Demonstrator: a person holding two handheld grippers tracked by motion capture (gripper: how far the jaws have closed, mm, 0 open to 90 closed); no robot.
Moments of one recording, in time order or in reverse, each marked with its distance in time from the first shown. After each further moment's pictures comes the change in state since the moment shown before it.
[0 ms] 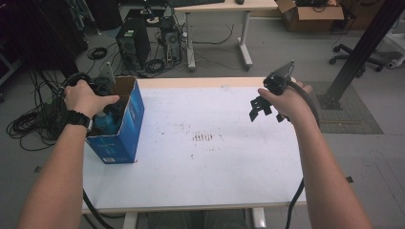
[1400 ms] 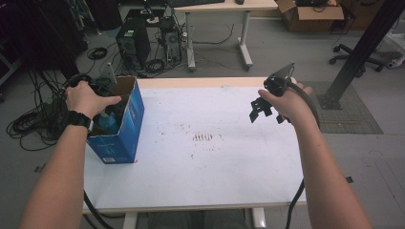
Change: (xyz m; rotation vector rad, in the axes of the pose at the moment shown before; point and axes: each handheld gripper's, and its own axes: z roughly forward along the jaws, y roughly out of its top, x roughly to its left) left arm -0.002 -0.002 -0.001 -0.007 -0.017 0.007; right arm -0.002 -0.002 0.003 0.004 0.007 0.003
